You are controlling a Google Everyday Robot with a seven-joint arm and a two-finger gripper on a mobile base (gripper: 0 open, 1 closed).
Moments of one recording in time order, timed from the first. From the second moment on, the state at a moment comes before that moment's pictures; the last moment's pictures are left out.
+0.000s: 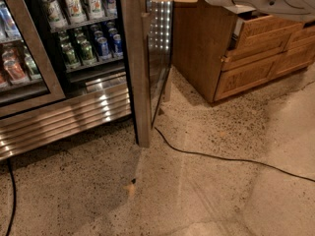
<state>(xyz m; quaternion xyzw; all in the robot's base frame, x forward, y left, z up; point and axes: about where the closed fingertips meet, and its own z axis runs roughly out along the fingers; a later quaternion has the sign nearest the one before) 0.675 -0.062 1.090 -0.34 0.67 0.24 0.62</state>
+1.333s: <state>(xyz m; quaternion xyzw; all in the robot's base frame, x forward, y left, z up) 0.622 -0.096 1.103 -0.31 0.73 0.07 0.60</state>
